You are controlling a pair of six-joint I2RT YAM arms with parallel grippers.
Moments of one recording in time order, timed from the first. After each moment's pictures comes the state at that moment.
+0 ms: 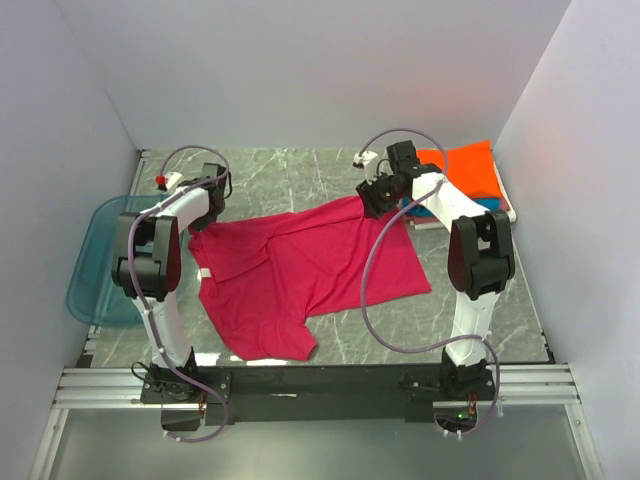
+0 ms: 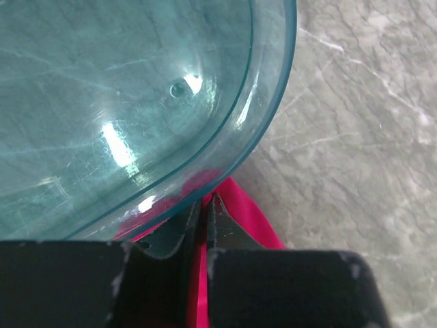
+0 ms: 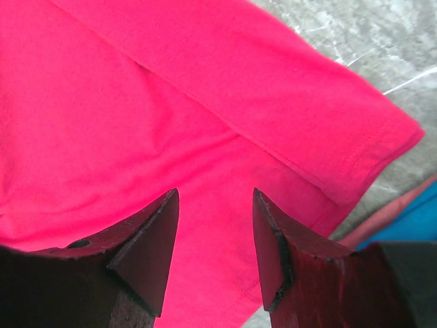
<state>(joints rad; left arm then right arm) -0.11 1.93 1.35 -0.60 -0.74 -1.05 0.24 1.97 1.56 -0.59 -0.38 -0.48</state>
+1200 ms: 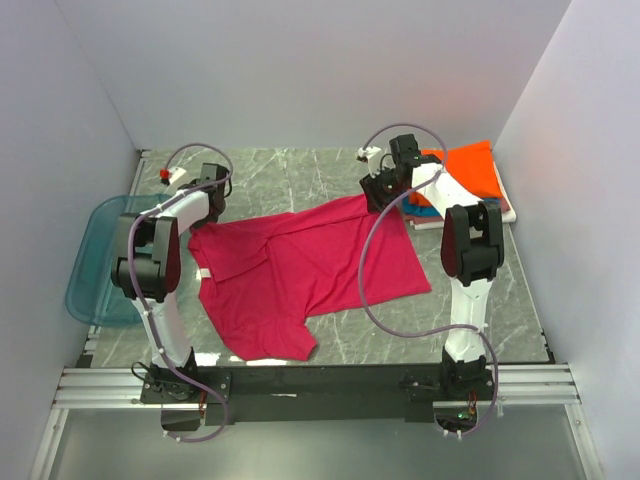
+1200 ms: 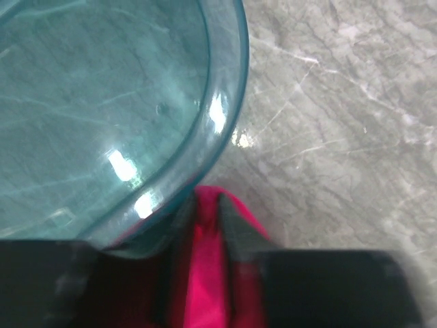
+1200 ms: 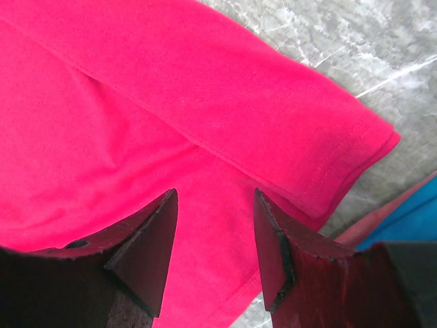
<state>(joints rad) -0.12 1.93 1.32 -0.48 -0.78 -0.90 0.20 2.12 1.74 -0.68 -0.39 -0.47</state>
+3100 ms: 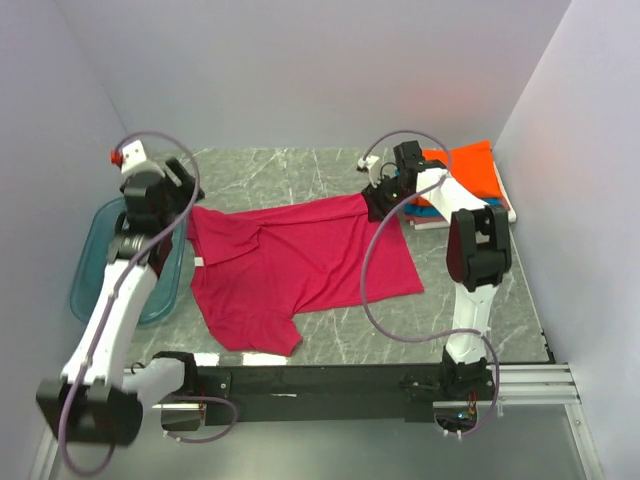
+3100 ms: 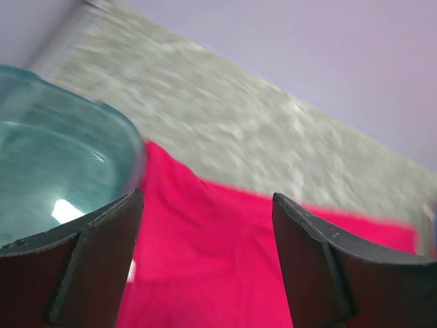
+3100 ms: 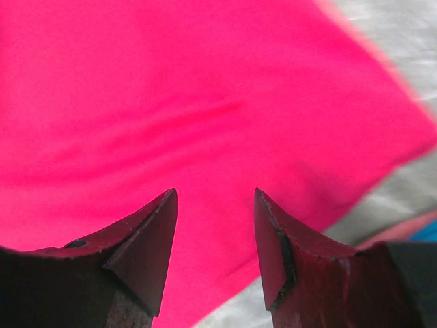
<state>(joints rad) -0.07 1.08 1.05 -0.27 -0.28 -0.46 0.19 2.07 1.66 -0.69 -0.48 -0.61</state>
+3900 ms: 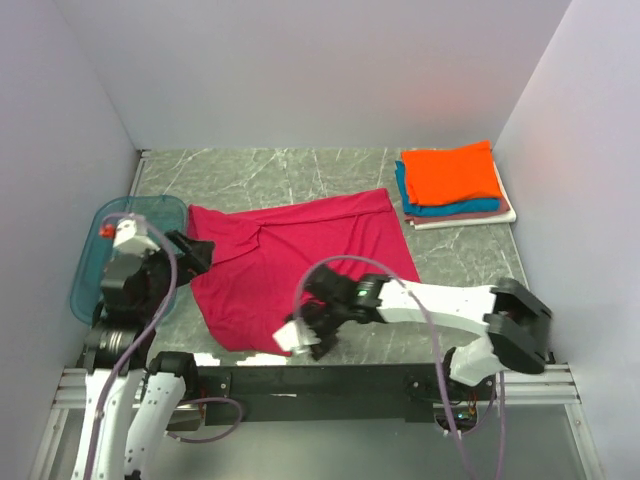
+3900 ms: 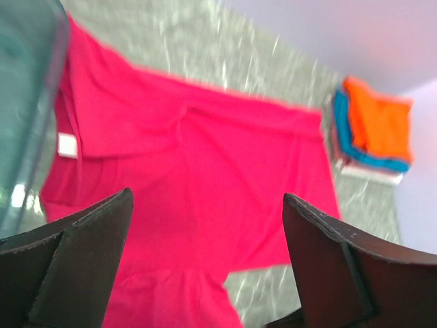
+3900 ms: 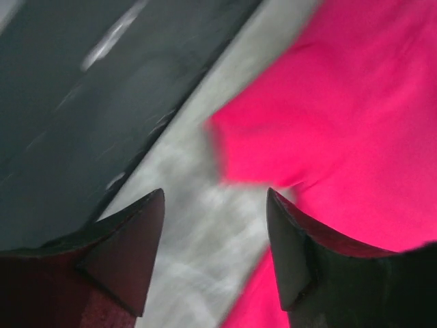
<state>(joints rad) -0.07 0.47 0.78 -0.61 0.08 -0.59 1.11 1.44 0.91 -0.47 -0.56 -1.04</state>
